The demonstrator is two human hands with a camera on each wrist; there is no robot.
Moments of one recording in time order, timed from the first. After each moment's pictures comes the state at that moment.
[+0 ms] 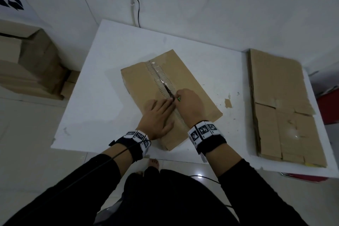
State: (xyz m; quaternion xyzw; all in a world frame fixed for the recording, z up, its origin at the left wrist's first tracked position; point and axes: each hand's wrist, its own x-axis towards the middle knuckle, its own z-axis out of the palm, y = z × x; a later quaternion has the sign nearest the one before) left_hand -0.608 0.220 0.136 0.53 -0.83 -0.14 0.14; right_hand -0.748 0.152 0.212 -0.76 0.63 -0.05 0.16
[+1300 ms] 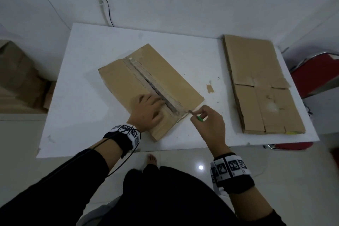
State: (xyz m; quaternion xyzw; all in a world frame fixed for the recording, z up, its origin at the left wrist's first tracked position) left_hand -0.625 0.218 0.159 0.51 -0.83 -0.14 0.17; right_hand -0.854 0.273 0.242 -0.58 0.75 -0.23 0.23
